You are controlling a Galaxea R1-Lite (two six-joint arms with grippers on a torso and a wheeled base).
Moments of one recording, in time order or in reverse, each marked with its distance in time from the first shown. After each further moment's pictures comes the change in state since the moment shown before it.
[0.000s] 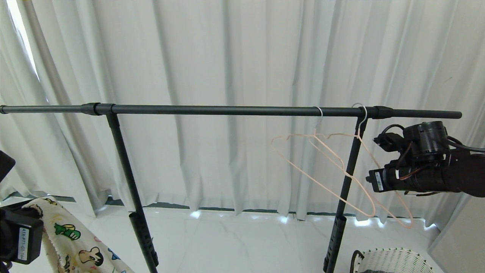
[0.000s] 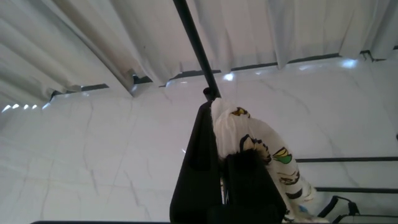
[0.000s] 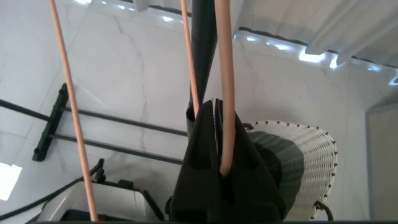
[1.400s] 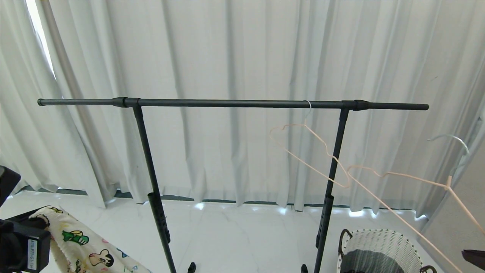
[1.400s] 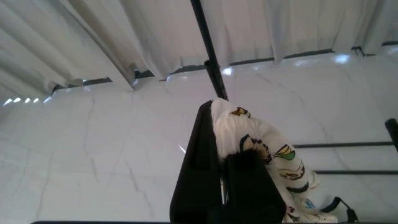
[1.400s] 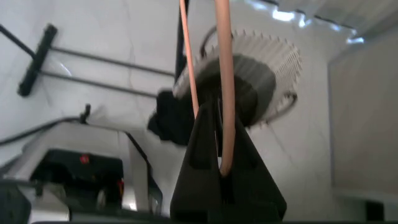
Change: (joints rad) left arm 0.000 -0.022 0.125 -0.130 -0.007 -0.009; right arm 0.017 -0.868 0.440 0.455 -0.111 -0.051
